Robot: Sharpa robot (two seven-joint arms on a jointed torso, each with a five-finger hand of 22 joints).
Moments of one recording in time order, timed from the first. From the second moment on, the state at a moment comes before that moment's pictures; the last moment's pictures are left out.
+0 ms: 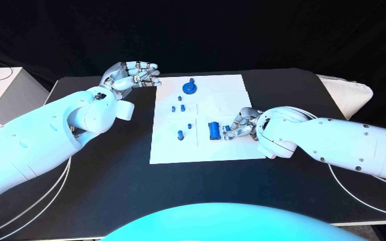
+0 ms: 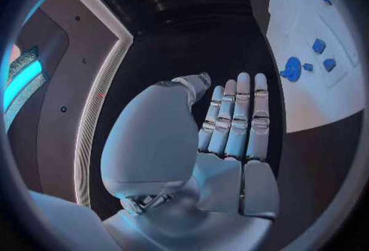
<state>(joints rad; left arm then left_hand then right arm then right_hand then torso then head) 0.83 -0.85 0.42 1.43 -0.33 -0.19 0.22 1.47 -0.22 0.58 0.24 0.05 0.81 0.21 0.39 0.21 1.05 0.17 0.19 0.07 0.99 0.12 0.45 0.35 0.17 0.97 0.23 0.22 0.12 1.12 -0.80 -0.15 1.61 -1.04 -0.27 -0.65 1.13 -0.21 0.43 0.29 0.37 1.01 0.05 0.42 0.65 1.46 -0.02 1.56 1.31 1.46 -0.08 1.56 1.31 0.05 1.47 0.02 1.33 1.31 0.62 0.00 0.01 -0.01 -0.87</state>
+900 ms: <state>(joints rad) 0.83 -0.85 0.42 1.43 -0.33 -0.18 0.21 1.47 -0.22 0.58 0.24 0.05 0.81 0.21 0.39 0.21 1.05 0.17 0.19 0.07 0.99 0.12 0.45 0.35 0.17 0.97 0.23 0.22 0.12 1.12 -0.80 -0.15 1.61 -1.04 -0.31 -0.64 1.10 -0.18 0.40 0.28 0.39 1.02 0.06 0.41 0.65 1.46 -0.02 1.56 1.31 1.46 -0.08 1.56 1.31 0.05 1.47 0.02 1.33 1.31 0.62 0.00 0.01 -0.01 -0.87</state>
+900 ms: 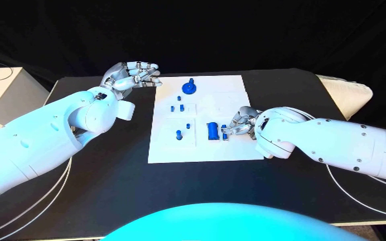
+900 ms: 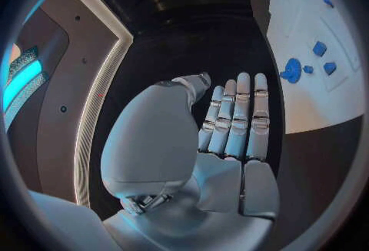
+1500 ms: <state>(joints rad) 0.83 -0.85 0.42 1.43 -0.33 -0.18 0.21 1.47 -0.22 0.58 0.24 0.05 0.81 0.21 0.39 0.21 1.05 0.17 0.19 0.07 0.99 0.12 0.45 0.35 0.17 0.97 0.23 0.22 0.12 1.11 -0.83 -0.15 1.63 -1.06 -0.35 -0.60 1.12 -0.21 0.38 0.29 0.37 0.99 0.07 0.40 0.64 1.47 -0.01 1.55 1.31 1.46 -0.08 1.56 1.31 0.05 1.47 0.02 1.32 1.31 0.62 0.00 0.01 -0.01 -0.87</state>
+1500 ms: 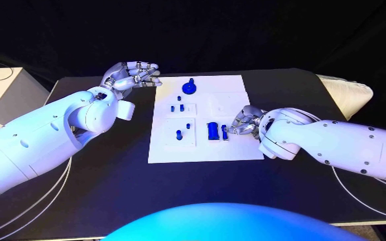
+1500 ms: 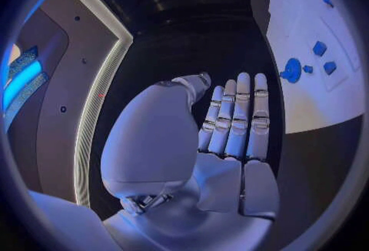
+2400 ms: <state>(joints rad) 0.83 -0.85 0.42 1.42 -0.33 -0.18 0.21 1.47 -0.22 0.58 0.24 0.05 0.81 0.21 0.39 0.21 1.05 0.17 0.19 0.07 0.99 0.12 0.45 0.35 0.17 0.97 0.23 0.22 0.12 1.06 -0.86 -0.15 1.62 -1.23 -0.51 -0.28 1.43 -0.18 0.56 0.07 0.20 1.00 0.12 0.25 0.49 1.47 0.04 1.55 1.31 1.47 -0.04 1.56 1.31 0.05 1.47 0.05 1.34 1.31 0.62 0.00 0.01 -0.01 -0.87</state>
